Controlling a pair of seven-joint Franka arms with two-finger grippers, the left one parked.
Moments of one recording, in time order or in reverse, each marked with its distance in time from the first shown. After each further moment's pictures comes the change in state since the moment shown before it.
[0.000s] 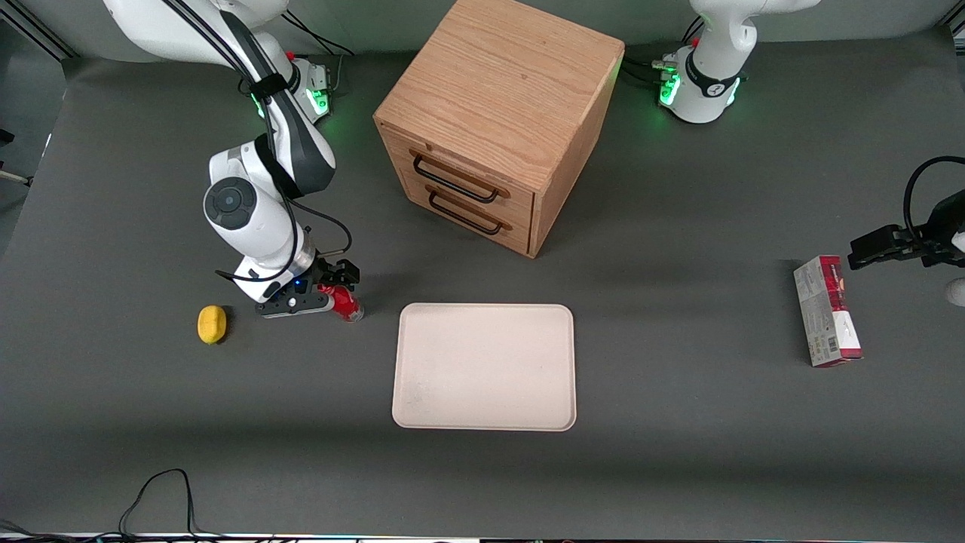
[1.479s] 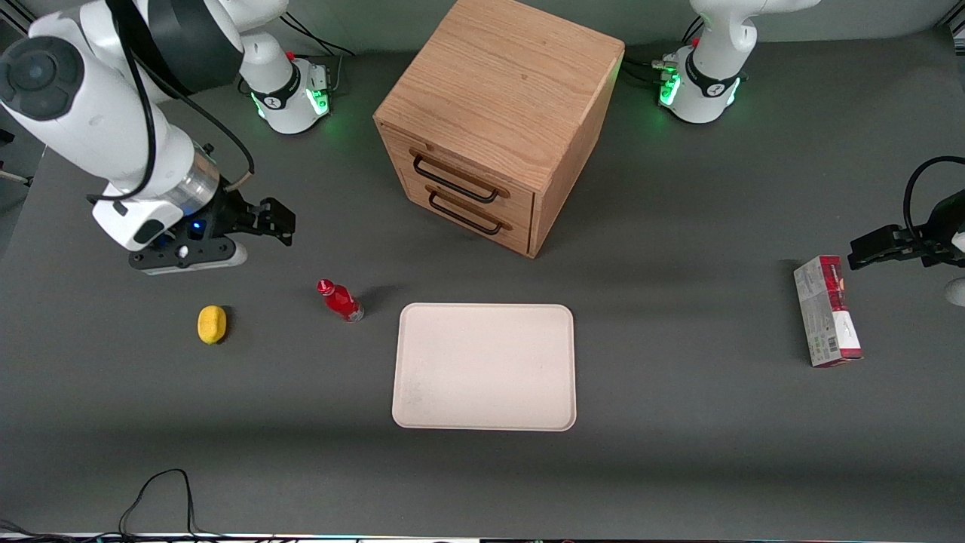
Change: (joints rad) arm -0.033 -0.137 0.005 0.468 -0.003 -0.631 -0.002
